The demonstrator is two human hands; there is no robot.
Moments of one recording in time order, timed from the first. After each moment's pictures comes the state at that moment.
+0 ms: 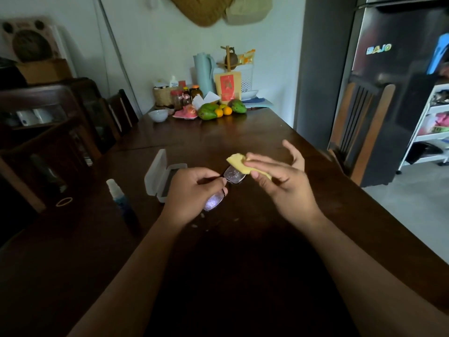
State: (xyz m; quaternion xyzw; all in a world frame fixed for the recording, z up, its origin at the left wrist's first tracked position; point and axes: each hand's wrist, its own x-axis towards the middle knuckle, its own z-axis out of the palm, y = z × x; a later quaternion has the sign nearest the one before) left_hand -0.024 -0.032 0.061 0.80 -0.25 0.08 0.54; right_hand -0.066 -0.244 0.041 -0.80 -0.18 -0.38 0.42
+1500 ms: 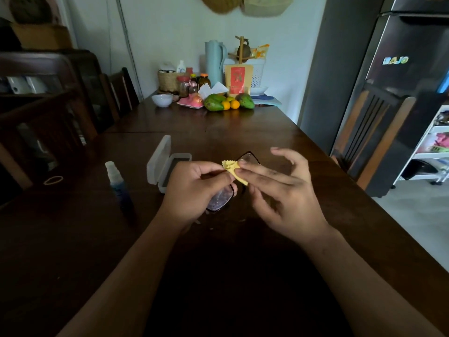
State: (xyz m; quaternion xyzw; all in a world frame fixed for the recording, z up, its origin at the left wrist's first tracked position) left_hand -0.038 -0.023 0.065 0.74 -0.24 0.07 0.63; right_hand -0.068 -0.221 0.045 -0.84 -0.28 -0.43 0.15
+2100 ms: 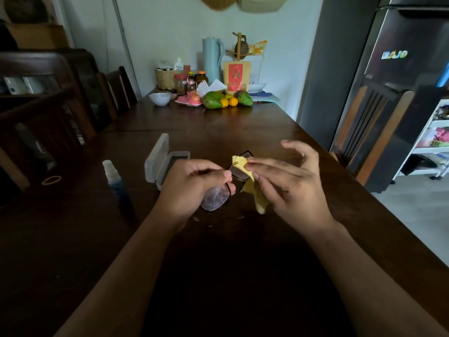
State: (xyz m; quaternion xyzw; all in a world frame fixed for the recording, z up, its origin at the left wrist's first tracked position) left_hand -0.036 -0.021 0.067 0.73 -0.22 0.00 0.65; right_hand -0.066 -0.232 0.044 -0.83 -0.23 -0.48 0.15
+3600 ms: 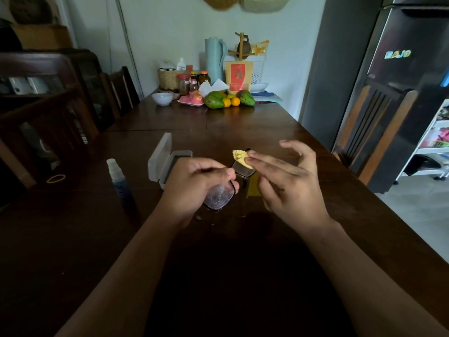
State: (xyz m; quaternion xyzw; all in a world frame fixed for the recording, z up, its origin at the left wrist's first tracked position) left_hand -0.036 -0.020 0.069 0.74 -0.20 0.01 0.64; right_hand -0.065 -0.225 0.042 -0.85 -0.22 -0.47 0.15
